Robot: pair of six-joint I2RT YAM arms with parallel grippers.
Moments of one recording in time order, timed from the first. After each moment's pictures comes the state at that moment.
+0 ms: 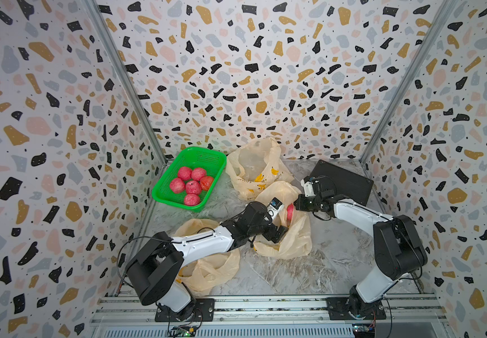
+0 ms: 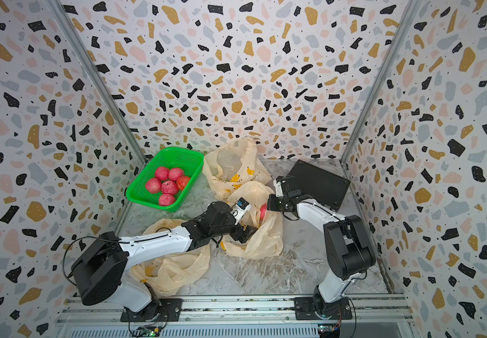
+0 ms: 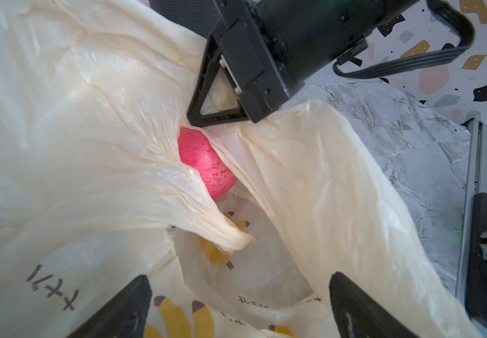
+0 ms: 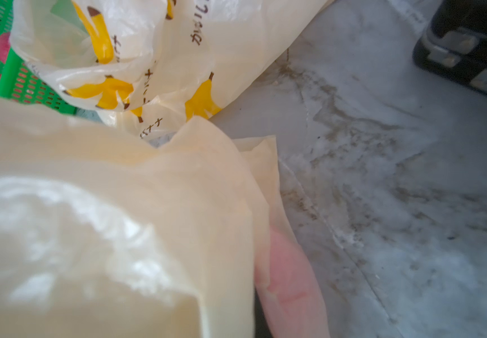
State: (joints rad) left arm -0.84 1.54 0.87 0.09 0.17 -0.08; right arm 0.34 1.69 1.05 -0.23 -0.27 0.38
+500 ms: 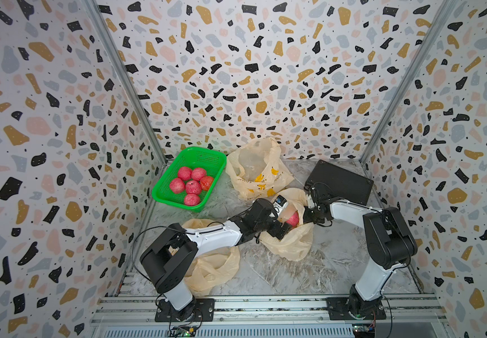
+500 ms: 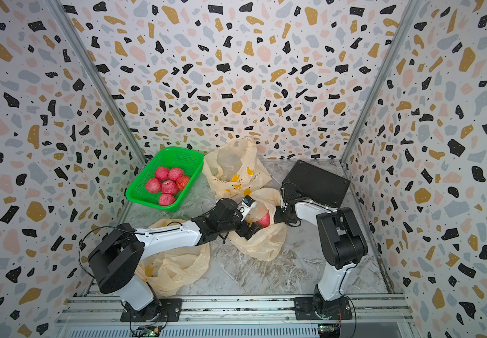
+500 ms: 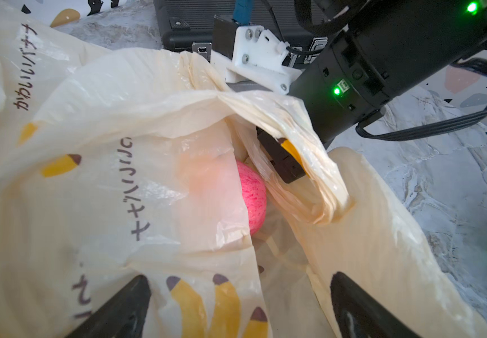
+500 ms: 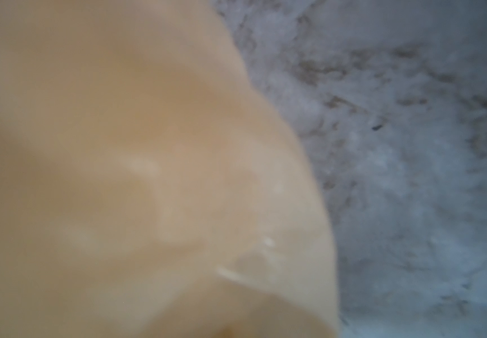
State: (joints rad) left arm -0.84 1.65 0.96 0.09 0.14 -0.08; right arm 0.33 1.77 1.02 -0.41 -0.17 0.35
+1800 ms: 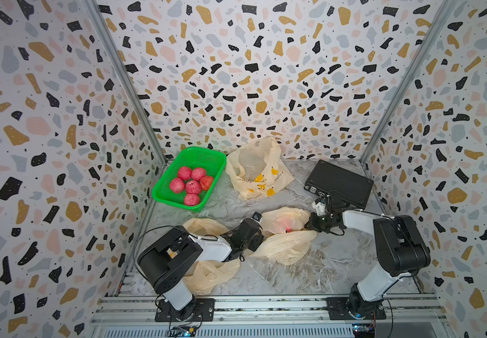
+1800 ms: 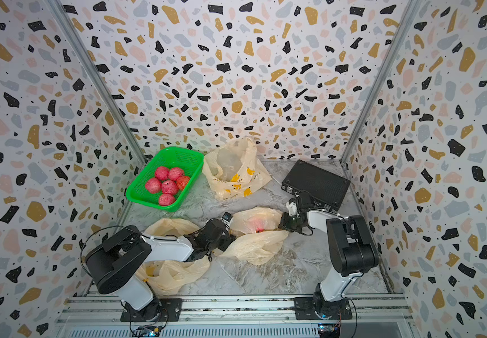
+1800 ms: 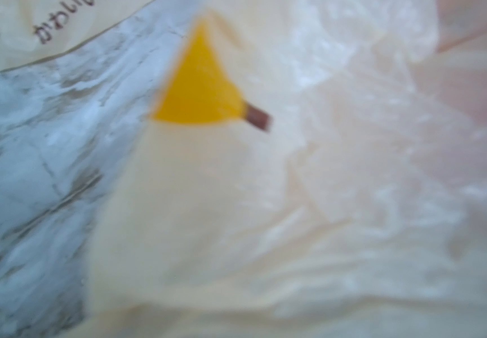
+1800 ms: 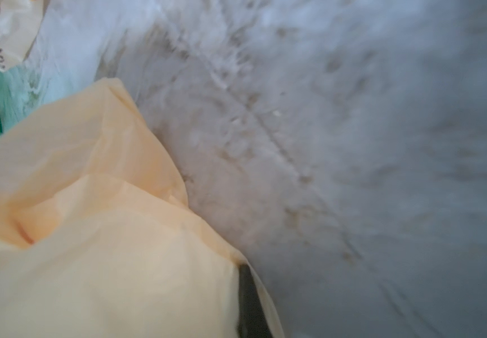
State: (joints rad) left arm -0.77 1.63 0.57 0.28 -0.14 -0.24; right arm 0.15 1.68 0.82 -0.31 -0.47 0.37
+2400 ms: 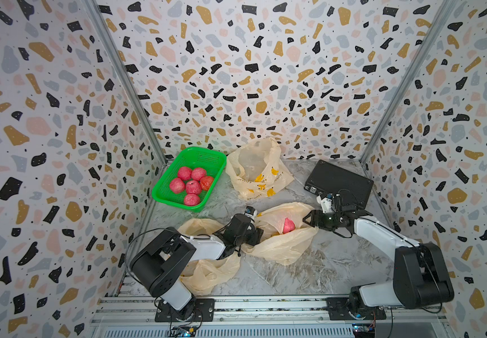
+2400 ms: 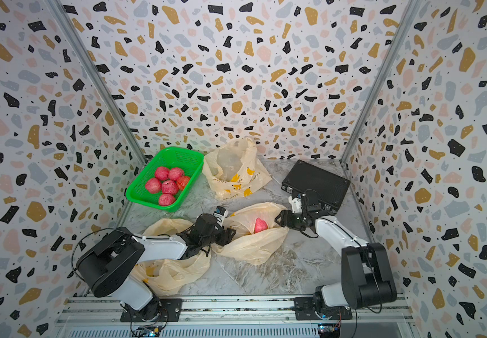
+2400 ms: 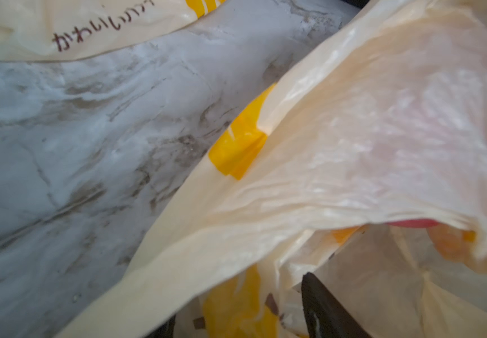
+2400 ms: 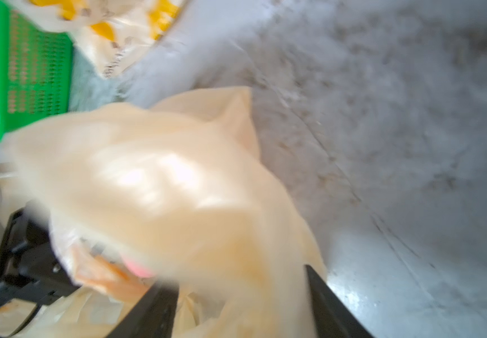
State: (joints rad) left arm -0.71 1.57 0.58 0.31 0.04 -0.32; right arm 0.20 1.34 0.80 -0.41 -0.48 0.33
